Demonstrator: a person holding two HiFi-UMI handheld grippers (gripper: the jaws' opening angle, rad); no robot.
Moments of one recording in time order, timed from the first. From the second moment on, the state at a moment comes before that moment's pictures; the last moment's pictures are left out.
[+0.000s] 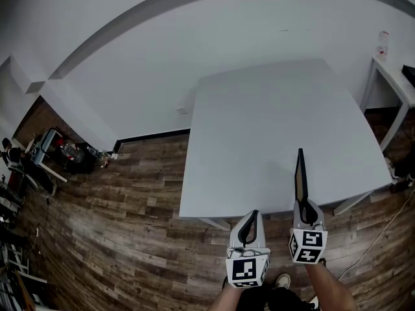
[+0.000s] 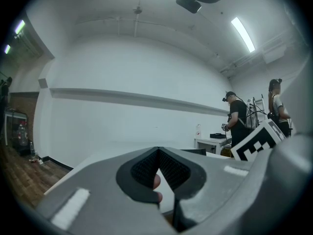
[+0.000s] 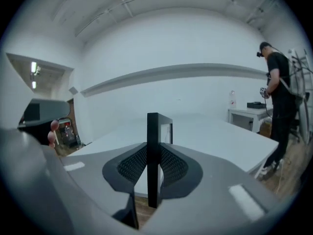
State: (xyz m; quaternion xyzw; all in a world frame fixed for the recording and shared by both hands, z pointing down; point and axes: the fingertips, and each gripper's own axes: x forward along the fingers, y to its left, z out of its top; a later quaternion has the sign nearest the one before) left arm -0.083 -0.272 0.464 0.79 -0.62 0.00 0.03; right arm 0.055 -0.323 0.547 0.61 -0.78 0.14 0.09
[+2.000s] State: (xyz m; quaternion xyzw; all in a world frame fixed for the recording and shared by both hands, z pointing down) left arm -0.077 -0.270 0.480 0.79 -0.62 0.03 0.03; right arm 0.128 -0.336 0.699 0.48 -0.49 0.65 -0.33
